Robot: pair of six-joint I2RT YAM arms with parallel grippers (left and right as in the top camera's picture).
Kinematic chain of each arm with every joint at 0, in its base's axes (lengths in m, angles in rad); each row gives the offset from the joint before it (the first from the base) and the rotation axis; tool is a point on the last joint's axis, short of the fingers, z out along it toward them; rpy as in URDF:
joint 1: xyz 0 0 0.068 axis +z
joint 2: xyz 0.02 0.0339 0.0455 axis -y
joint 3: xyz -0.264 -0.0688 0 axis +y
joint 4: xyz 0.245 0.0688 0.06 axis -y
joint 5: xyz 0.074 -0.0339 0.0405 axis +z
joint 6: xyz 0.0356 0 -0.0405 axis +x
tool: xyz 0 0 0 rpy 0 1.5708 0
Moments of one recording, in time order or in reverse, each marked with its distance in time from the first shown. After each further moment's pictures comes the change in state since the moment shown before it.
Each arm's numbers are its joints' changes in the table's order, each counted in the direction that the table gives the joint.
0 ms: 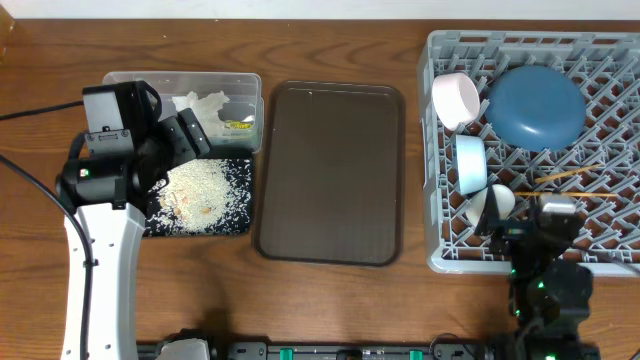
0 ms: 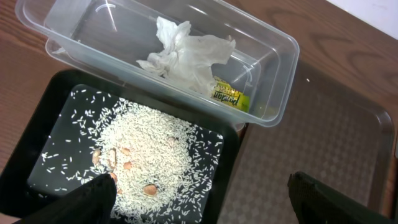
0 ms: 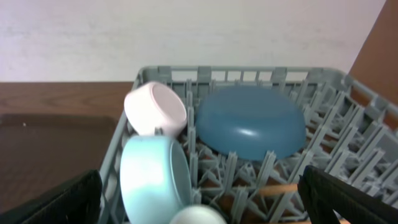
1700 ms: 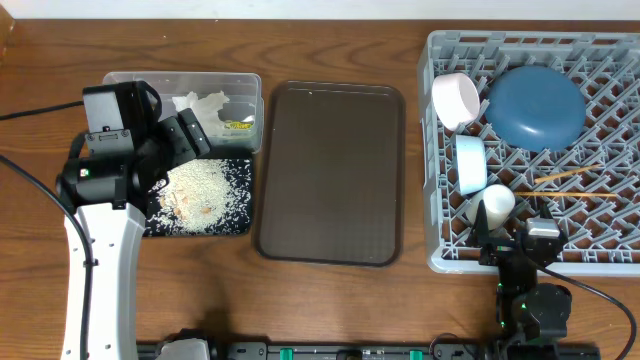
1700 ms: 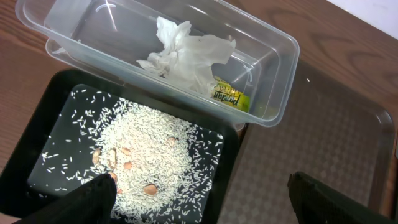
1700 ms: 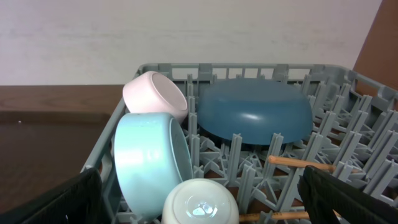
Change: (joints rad) left arm 0.000 0.000 0.000 0.000 0.000 0.000; right arm 0.001 0.274 0.247 0.064 0.000 0.001
